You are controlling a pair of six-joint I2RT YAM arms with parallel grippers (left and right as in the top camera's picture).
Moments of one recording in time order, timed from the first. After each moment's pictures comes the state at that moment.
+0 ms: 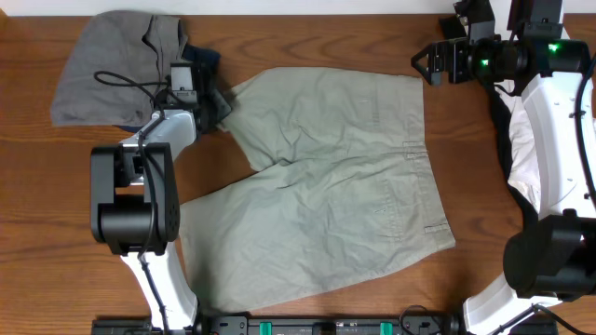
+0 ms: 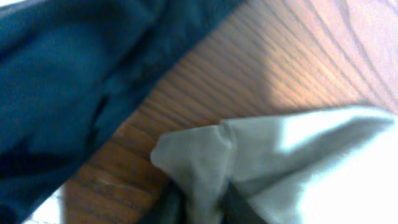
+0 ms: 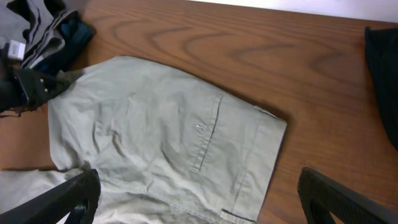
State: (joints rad) left arm 0.00 2.08 1.26 -0.14 0.12 -0.63; right arm -0.06 1.82 1.77 -0.89 -0.51 -0.14
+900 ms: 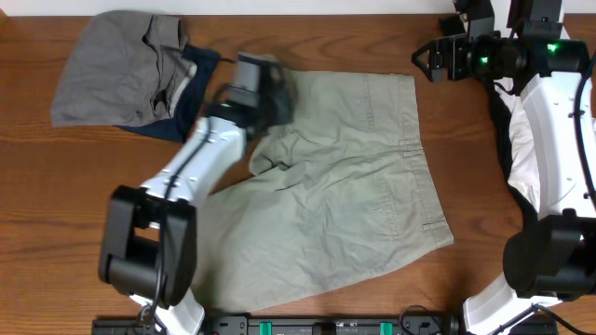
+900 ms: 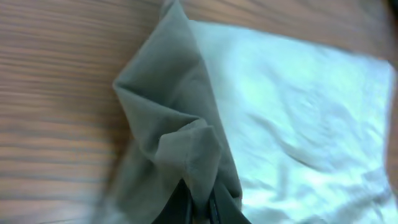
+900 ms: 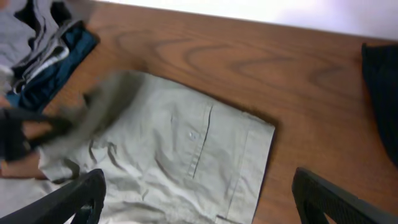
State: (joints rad) left arm -0.36 1.83 1.28 -0.32 0.13 -0.43; right arm -0.06 1.82 1.77 -0.84 -0.53 -0.14
